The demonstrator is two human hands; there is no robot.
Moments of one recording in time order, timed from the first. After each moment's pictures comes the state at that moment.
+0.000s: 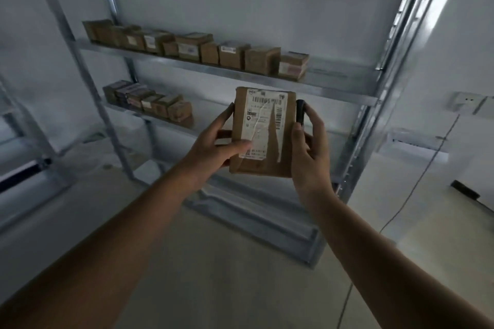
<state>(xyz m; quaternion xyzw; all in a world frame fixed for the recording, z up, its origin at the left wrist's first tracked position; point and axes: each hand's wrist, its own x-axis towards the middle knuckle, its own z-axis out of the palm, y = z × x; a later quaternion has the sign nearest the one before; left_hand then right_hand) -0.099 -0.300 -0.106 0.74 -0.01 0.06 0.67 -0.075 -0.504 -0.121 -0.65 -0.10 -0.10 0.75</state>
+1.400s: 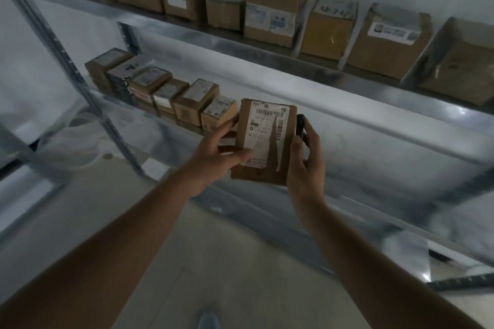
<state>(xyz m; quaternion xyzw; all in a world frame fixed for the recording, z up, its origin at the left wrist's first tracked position) 0.328 0.142 -0.242 0.77 0.03 -0.01 0.64 0.341 -0.057 -0.256 -0.74 0.04 -0.06 0.67</state>
